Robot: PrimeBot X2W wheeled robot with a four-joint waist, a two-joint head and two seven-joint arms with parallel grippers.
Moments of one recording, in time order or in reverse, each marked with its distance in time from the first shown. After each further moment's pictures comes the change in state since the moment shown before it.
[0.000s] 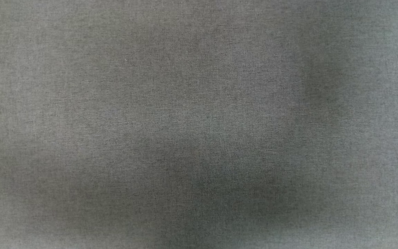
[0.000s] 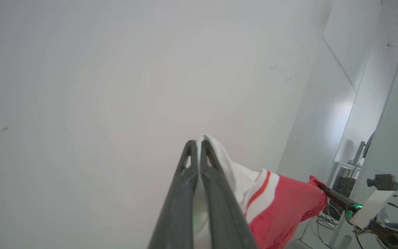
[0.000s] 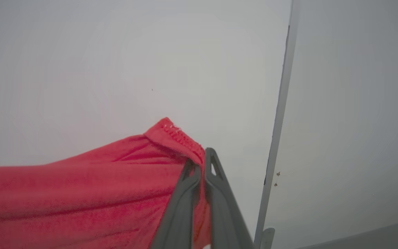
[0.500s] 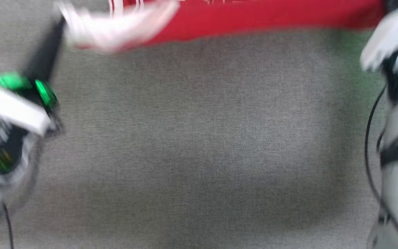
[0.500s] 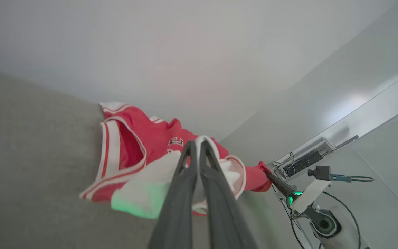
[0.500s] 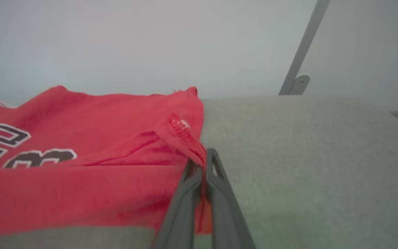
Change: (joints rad) left arm 0.733 -0.019 0.004 -0.267 -0.103 0.003 -0.064; right arm 0.588 -0.010 0.158 0.055 0.165 -0.003 -0.049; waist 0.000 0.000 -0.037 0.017
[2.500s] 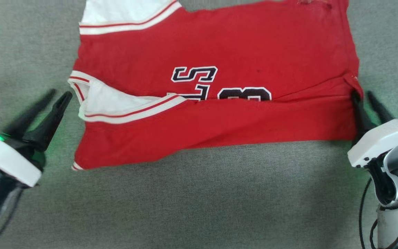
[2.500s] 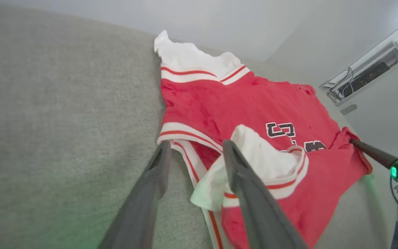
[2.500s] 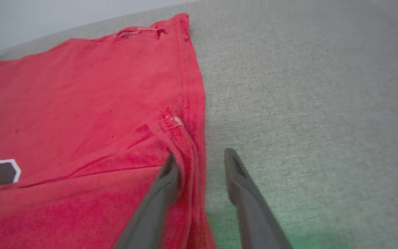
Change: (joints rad) left arm 0.237 0.130 -0.054 0.025 0.225 0.000 0.039; right arm 0.584 0.000 0.121 -0.444 0.309 0.000 0.070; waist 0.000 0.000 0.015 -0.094
